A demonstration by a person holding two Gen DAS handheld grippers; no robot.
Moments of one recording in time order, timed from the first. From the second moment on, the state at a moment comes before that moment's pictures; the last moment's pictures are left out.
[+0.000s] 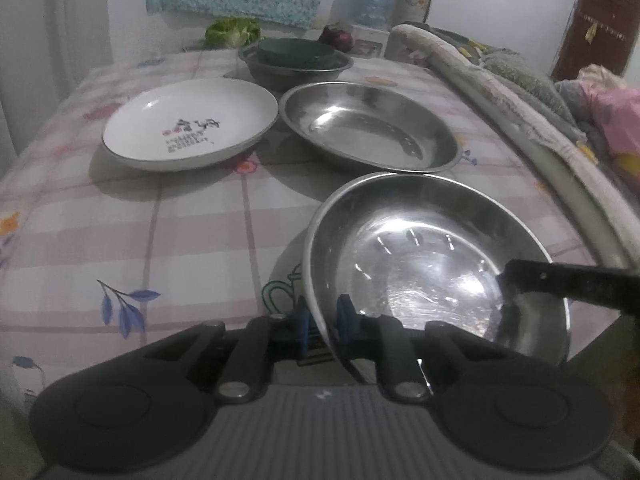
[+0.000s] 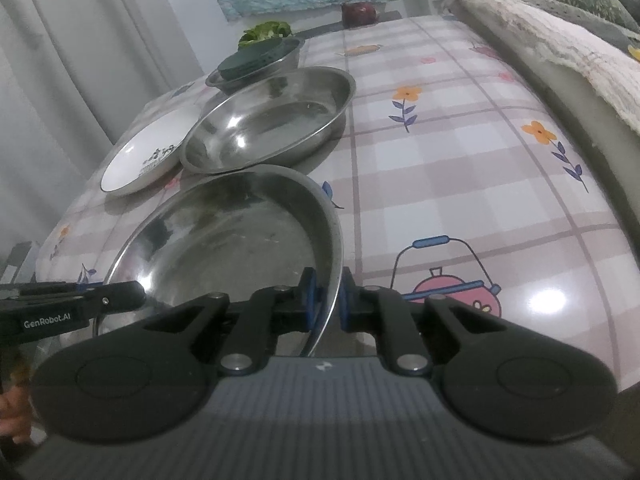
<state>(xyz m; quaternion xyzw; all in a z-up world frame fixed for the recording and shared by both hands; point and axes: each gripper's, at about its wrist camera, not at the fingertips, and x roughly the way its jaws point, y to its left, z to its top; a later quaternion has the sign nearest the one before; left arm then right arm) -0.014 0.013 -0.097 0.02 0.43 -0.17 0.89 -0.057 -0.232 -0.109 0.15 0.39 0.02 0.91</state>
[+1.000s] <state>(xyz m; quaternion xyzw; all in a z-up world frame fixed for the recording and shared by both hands) -0.020 0.017 -0.094 0.03 0.42 -0.15 0.89 -0.060 -0.224 -0.110 0.15 0.38 0.03 0.91</state>
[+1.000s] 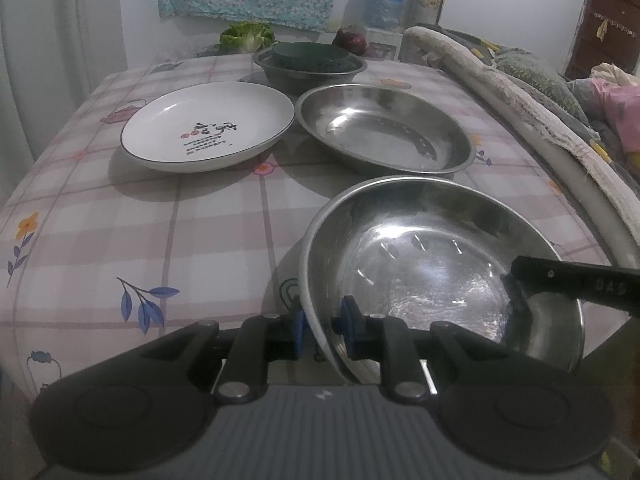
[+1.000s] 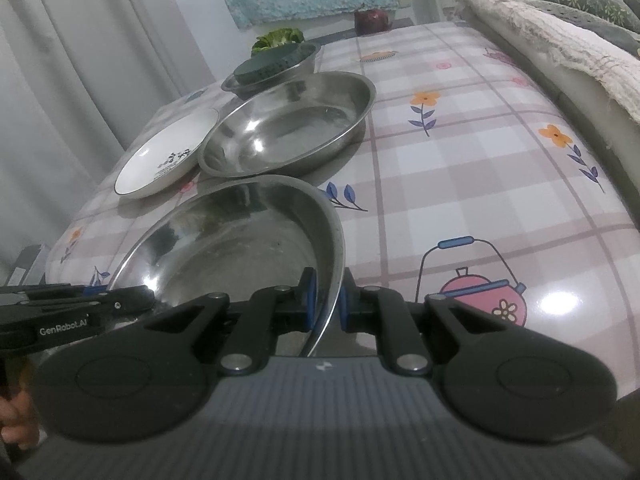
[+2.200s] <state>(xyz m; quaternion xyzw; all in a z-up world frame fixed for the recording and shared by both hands) -0.010 0.014 -0.101 0.03 0.41 -0.17 0.89 -0.055 -0.229 -0.118 0.16 0.36 0.03 0.92</state>
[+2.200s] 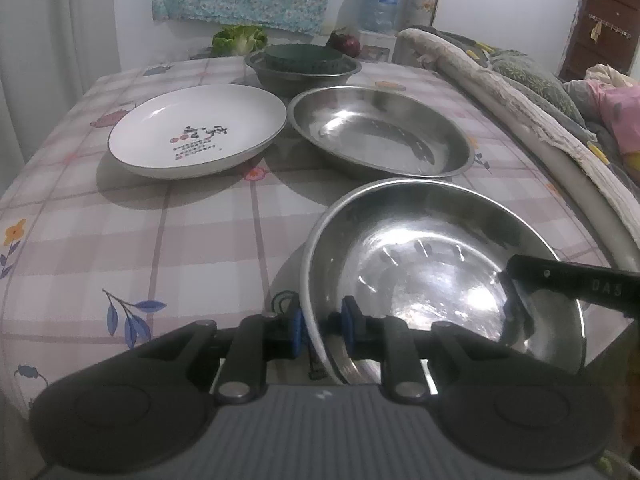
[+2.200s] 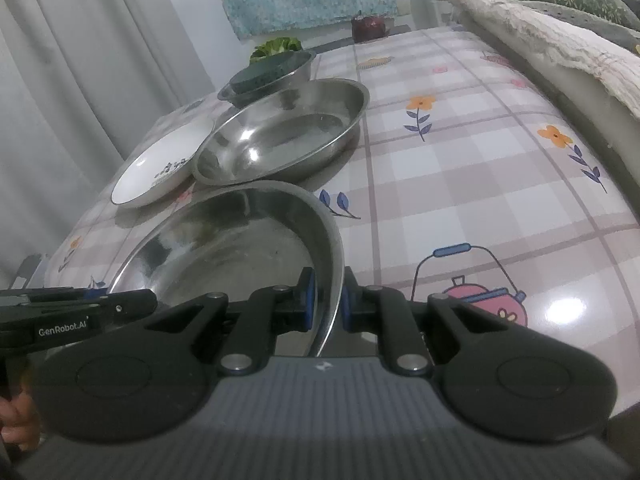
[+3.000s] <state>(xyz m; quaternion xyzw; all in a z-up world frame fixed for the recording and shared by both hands) -0.014 0.008 -0.096 0.04 0.41 -0.17 0.89 -0.060 -0.228 -0.113 0.14 0.35 0.02 0.93</state>
